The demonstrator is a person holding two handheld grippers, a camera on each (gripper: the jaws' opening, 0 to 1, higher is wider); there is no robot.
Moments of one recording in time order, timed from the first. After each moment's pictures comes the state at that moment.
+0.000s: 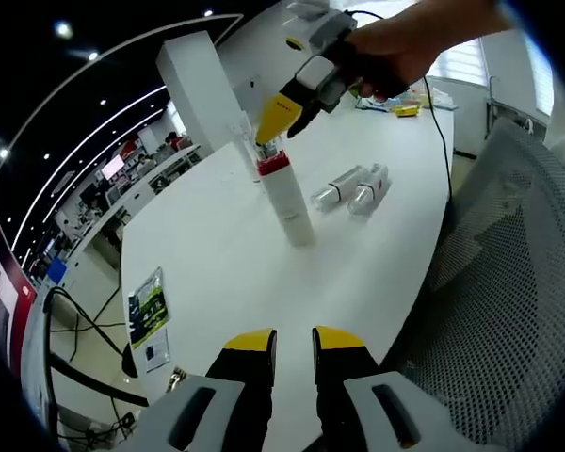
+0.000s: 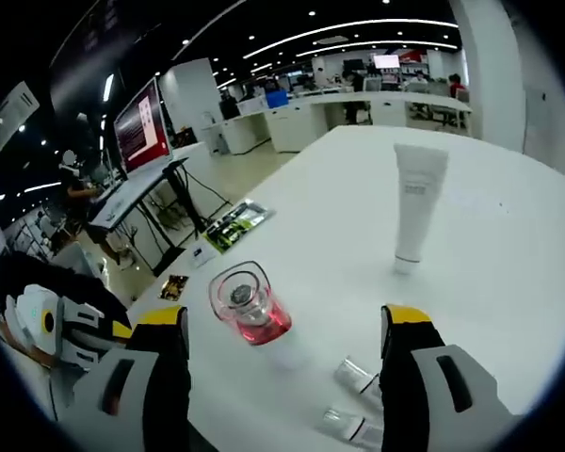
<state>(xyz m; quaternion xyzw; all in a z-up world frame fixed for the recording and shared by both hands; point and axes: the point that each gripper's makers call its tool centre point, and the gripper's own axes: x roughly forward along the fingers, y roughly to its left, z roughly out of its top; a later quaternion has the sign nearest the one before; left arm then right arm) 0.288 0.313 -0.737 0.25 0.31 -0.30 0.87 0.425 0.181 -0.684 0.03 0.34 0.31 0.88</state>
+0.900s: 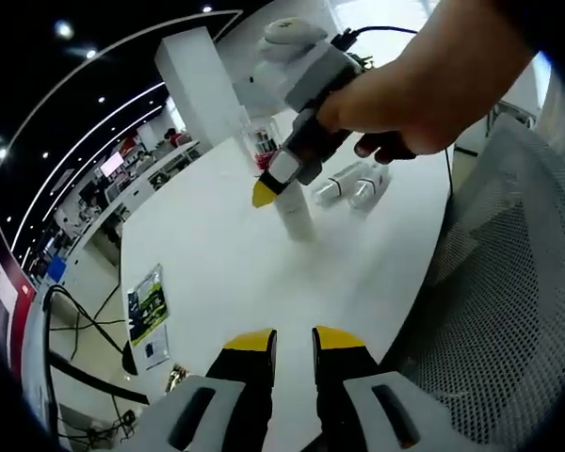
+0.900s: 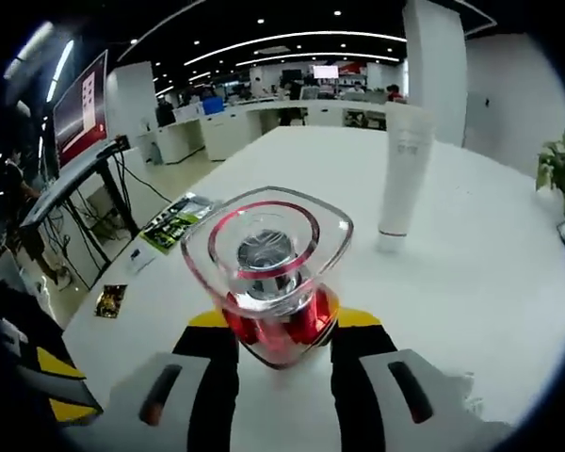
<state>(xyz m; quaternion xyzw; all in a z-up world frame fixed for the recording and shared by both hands) 0.289 0.315 -0.740 0.25 0.32 -0.29 0.87 0.453 0.204 -0.737 -0.03 0.31 0.21 0.93</state>
